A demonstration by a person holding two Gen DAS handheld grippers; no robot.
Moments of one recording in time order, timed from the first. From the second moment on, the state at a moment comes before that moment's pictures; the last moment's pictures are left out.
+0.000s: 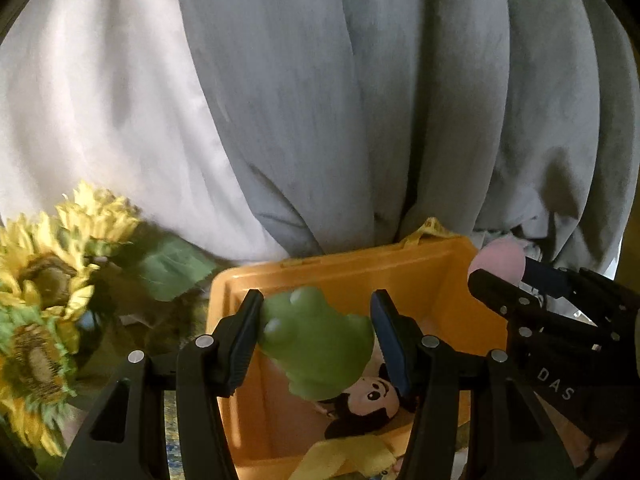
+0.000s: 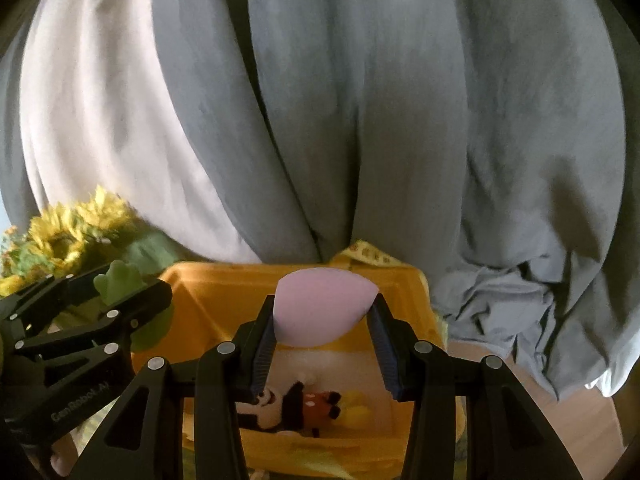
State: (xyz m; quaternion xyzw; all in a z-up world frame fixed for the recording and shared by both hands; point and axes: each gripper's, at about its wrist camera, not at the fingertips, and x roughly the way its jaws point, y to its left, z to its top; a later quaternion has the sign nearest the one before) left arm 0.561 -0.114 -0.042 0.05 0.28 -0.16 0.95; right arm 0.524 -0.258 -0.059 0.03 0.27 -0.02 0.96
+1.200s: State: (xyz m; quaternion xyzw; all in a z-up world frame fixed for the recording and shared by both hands) left arm 0.446 -0.080 0.001 0.06 0.22 -0.12 0.97; right arm 0.424 -0.253 -0.017 0.03 0.25 -0.06 0.97
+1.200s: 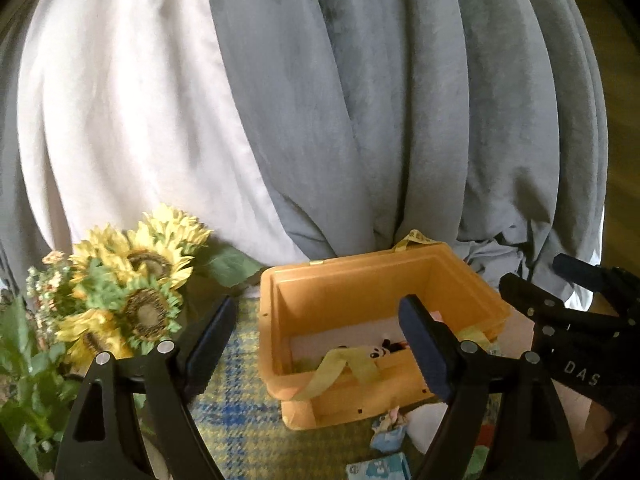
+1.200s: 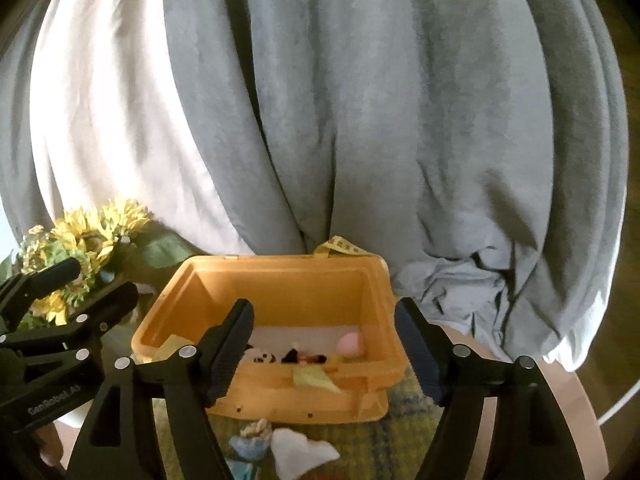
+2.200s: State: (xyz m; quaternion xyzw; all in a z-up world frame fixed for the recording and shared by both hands) left arm 0.384 -0.089 -0.066 0.09 0.31 -0.13 0.94; right arm 0.360 -0.257 -0.076 0.04 0.34 -0.07 0.94
